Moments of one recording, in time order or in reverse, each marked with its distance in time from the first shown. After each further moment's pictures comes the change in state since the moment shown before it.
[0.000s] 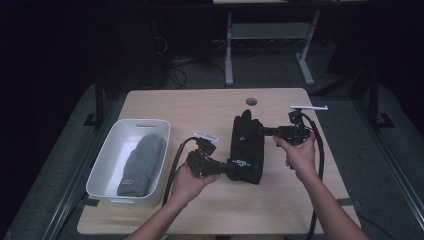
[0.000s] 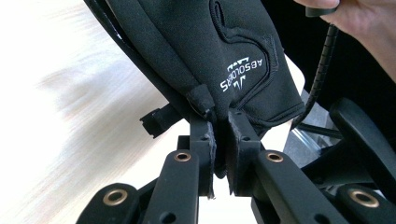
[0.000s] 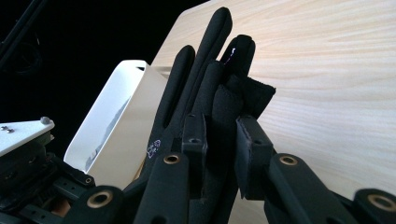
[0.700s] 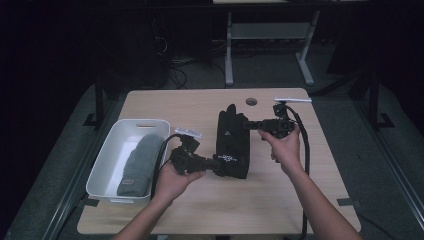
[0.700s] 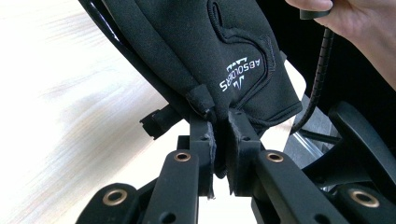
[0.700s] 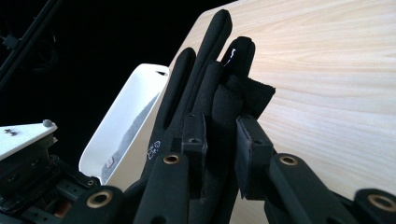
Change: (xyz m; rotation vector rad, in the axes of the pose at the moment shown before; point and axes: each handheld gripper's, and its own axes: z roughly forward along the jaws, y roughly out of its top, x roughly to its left) left arm 0.010 -0.007 -0.039 -0.050 0.022 -0.014; right arm 0.029 0.015 0.030 0.012 0.043 -0.024
